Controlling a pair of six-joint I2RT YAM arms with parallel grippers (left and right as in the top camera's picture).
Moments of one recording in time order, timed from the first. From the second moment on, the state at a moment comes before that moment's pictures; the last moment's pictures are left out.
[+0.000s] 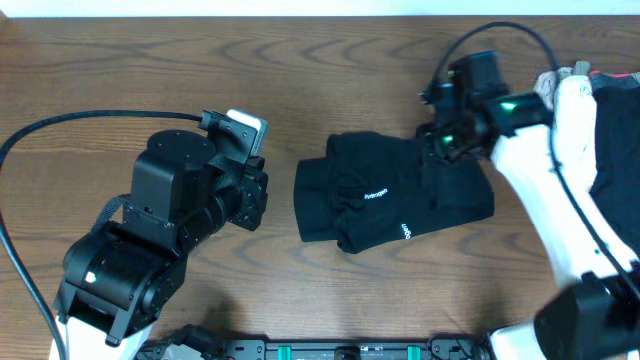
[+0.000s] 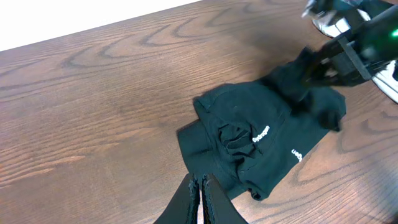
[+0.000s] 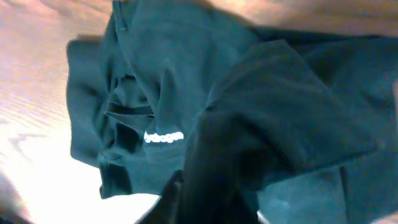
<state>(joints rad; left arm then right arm) -0.44 1.02 1.39 -1.05 0.06 -0.07 0.27 1.66 1.42 -1.05 -0.22 0.15</state>
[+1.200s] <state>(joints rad) -0.44 1.20 1.39 -1.14 0.06 -0.07 0.37 1.93 1.28 -0.34 -0.69 0.26</state>
